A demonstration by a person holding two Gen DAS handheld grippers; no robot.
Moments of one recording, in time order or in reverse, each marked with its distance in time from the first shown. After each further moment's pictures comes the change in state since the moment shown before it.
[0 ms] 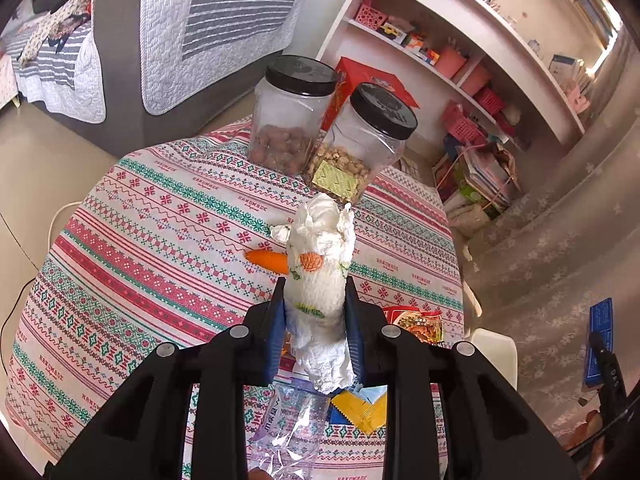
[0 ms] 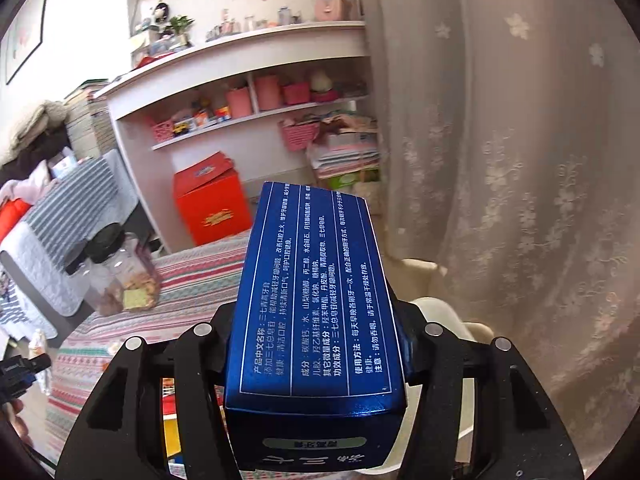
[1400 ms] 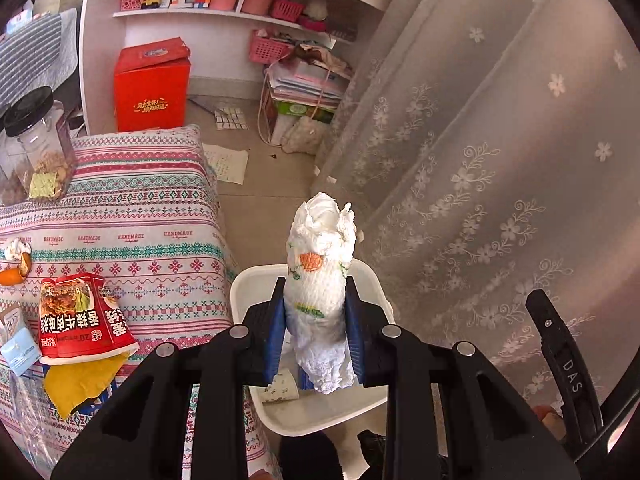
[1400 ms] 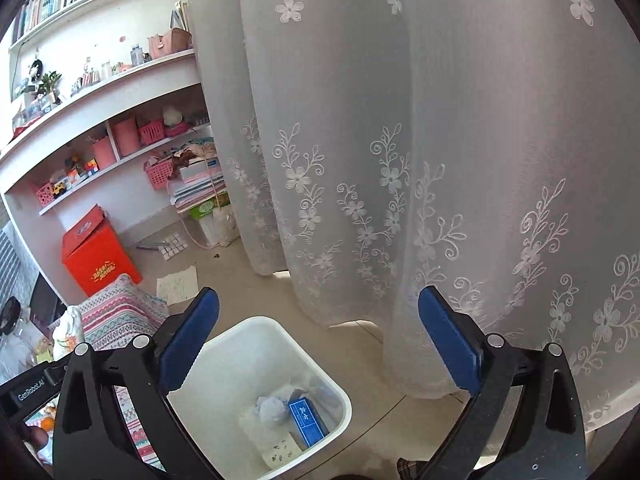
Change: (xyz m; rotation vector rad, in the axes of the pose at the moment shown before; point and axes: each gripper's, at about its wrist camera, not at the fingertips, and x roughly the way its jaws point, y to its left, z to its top) left arm 0.049 -0.328 -0.114 0.422 0.137 -0.295; right arm -0.025 -0.160 -0.002 0.222 -0.047 -0.326
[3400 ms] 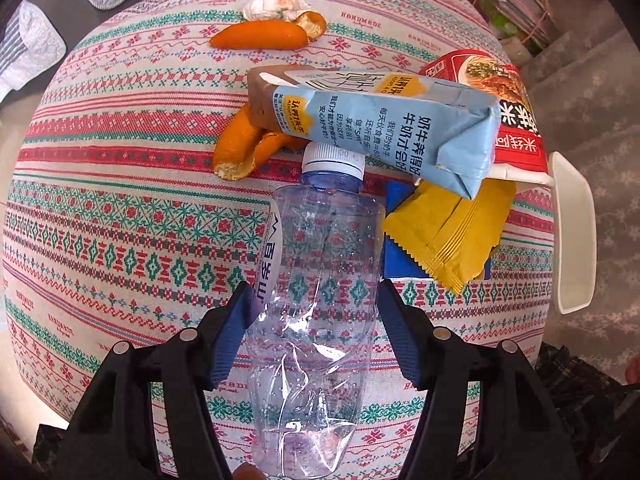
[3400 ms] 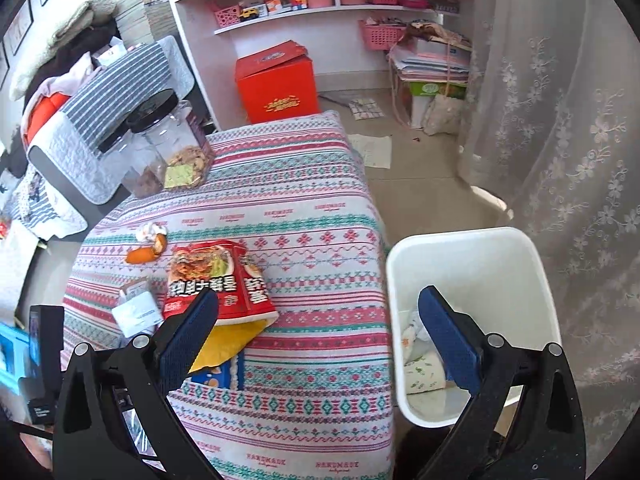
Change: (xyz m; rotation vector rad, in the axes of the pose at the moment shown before) left arm -0.049 0.291 -0.129 -0.303 0.409 0.357; right arm -0.007 0.215 -0.091 -0.466 0.432 0.544
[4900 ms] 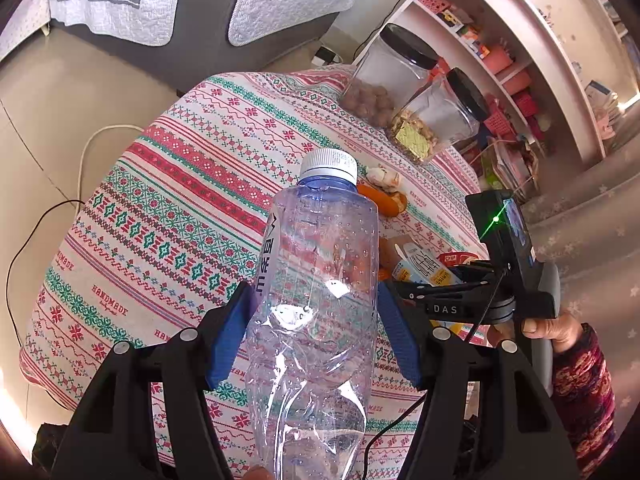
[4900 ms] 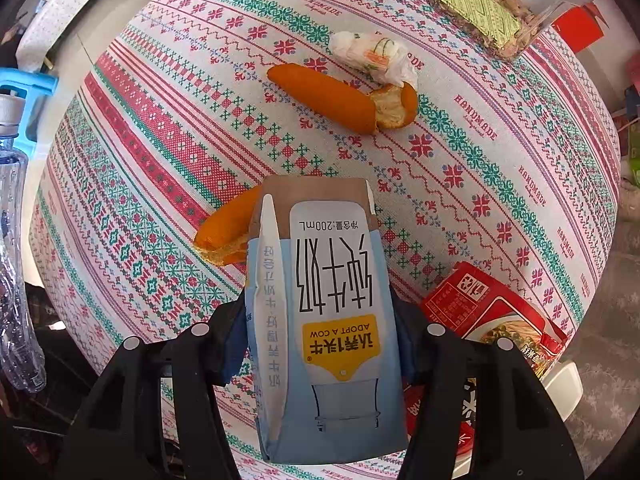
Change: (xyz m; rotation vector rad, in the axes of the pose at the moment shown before) left arm -0.115 0.145 -0.014 -0.341 -0.319 -0.218; right arm 0.158 0.248 -0.014 -0.702 0.671 0.115
